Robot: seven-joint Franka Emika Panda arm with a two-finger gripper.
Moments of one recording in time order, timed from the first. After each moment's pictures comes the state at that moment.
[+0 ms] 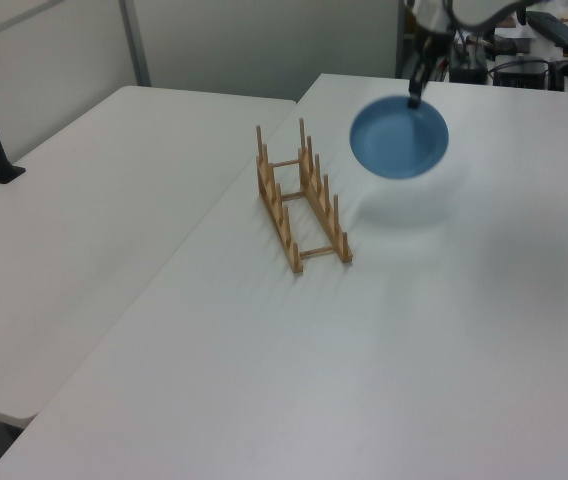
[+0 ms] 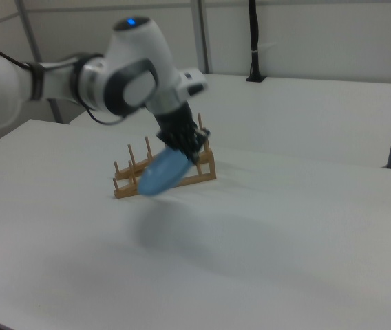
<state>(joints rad) -0.31 0.12 0.10 -1.80 -0.05 2.20 -0.23</state>
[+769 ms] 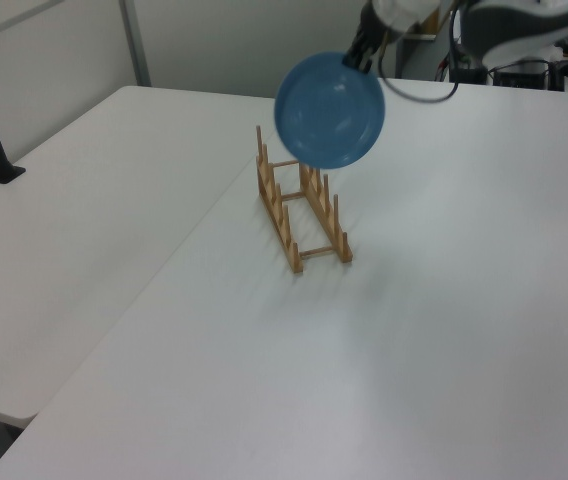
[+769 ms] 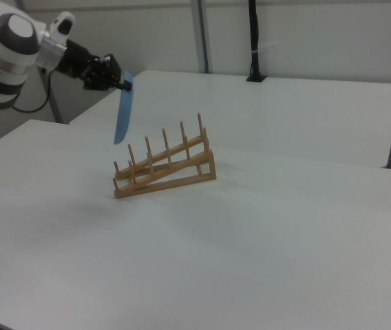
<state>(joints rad) -0.18 0.08 0.47 -1.72 -0.90 2.19 0.44</state>
